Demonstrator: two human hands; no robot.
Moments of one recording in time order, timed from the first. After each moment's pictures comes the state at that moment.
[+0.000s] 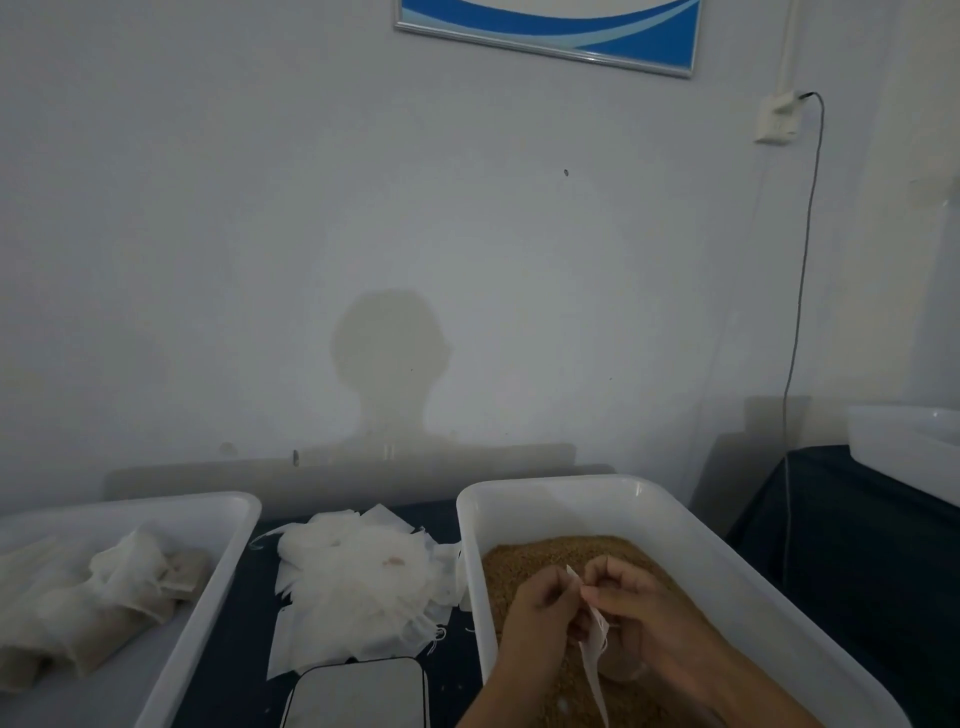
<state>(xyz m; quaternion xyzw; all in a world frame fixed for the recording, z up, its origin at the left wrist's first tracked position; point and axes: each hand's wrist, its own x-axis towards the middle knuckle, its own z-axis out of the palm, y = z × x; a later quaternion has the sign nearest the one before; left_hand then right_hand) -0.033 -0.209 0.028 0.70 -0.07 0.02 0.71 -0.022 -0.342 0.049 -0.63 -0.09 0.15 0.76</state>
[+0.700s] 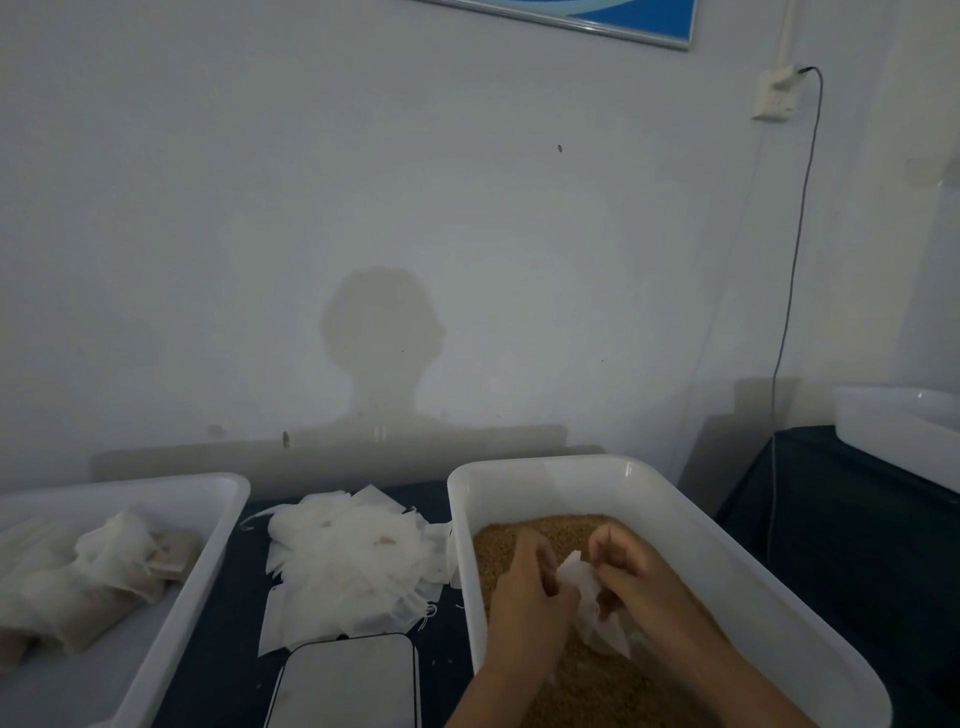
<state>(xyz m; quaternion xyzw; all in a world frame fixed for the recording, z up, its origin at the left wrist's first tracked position) -0.042 -0.214 0.023 0.84 -0.06 0.15 0.53 -0.012 -0.353 0.031 -0.82 -0.10 -0.03 0.57</state>
